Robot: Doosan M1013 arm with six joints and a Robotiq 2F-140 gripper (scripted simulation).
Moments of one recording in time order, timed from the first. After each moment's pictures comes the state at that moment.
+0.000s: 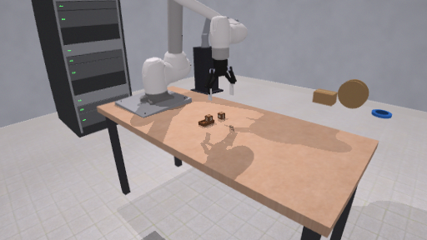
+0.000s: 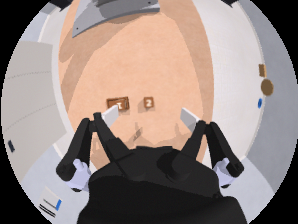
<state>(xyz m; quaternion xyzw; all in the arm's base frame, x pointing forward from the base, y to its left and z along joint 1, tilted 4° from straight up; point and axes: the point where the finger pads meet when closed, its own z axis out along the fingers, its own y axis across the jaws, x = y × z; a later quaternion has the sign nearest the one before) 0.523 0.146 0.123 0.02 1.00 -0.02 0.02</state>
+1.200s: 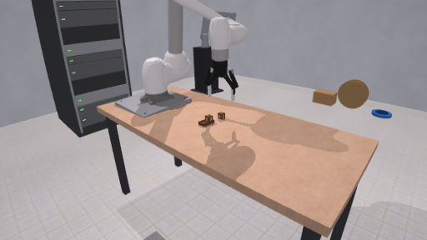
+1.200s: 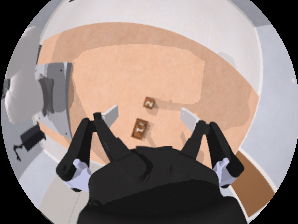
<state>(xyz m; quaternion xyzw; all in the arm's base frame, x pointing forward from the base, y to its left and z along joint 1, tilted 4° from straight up) 0.523 0.145 0.117 0.57 0.82 0.00 0.03</state>
